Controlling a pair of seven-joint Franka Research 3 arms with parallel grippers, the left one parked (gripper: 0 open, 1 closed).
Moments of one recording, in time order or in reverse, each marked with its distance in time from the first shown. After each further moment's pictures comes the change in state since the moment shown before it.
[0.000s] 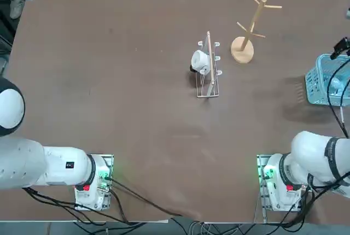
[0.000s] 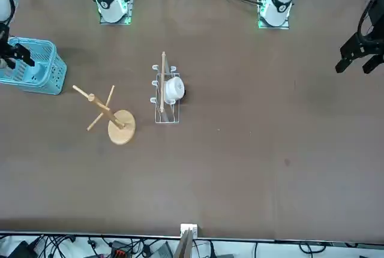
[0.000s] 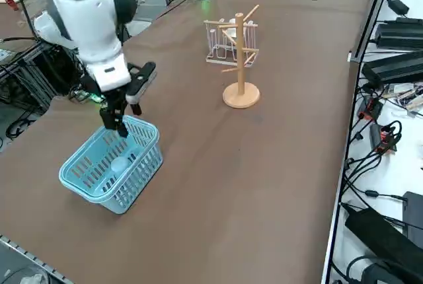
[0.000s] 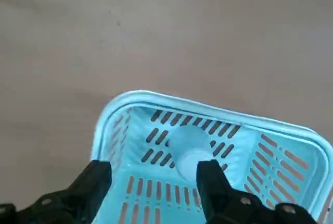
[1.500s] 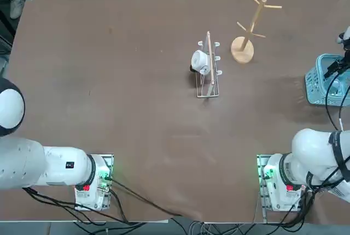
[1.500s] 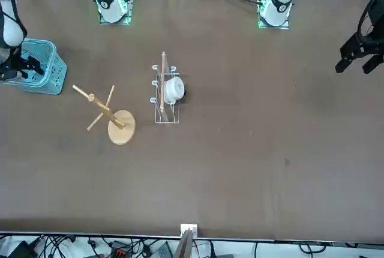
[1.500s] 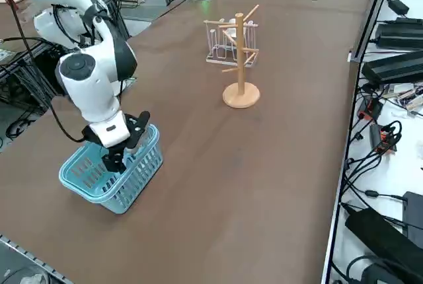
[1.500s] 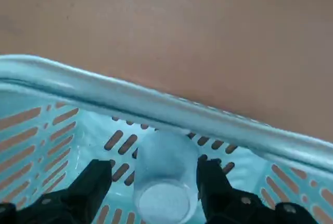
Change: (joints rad) arm -0.118 0.252 0.003 -0.006 0.000 0.216 -0.155
